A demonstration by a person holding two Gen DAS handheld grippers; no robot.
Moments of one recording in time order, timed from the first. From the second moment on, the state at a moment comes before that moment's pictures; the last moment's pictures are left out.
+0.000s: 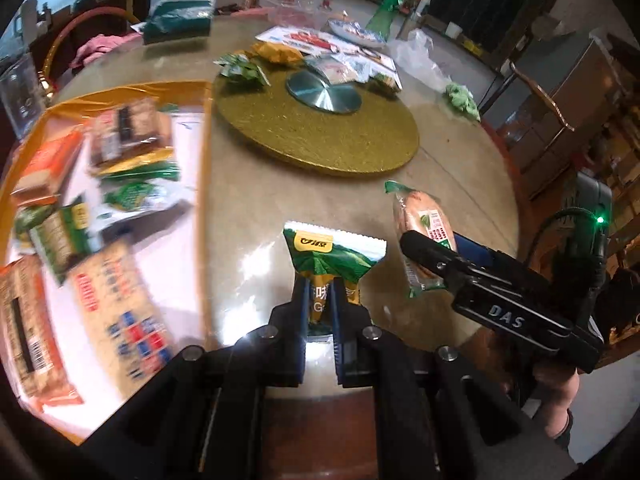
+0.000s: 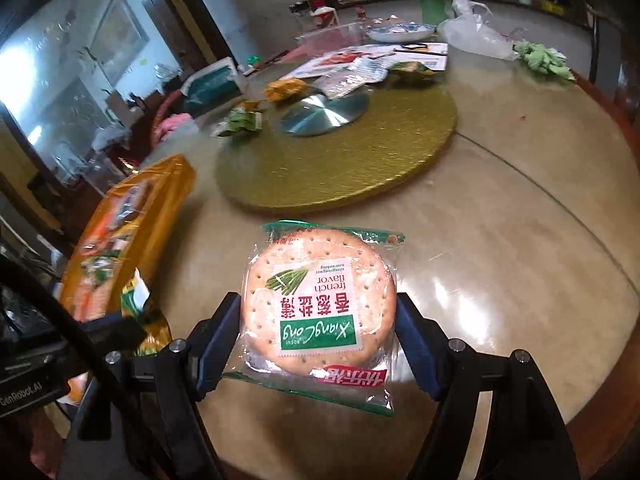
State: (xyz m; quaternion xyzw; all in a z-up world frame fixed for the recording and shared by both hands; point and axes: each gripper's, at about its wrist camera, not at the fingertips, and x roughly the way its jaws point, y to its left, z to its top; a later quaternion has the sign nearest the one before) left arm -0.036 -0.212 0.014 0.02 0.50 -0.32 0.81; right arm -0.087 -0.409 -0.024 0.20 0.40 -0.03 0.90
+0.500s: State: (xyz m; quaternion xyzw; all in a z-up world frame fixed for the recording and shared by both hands) left arm -0.034 -0.074 0.031 -0.07 0.50 -0.23 0.83; right arm -0.067 -0.275 0.028 0.14 0.37 0.18 0.90
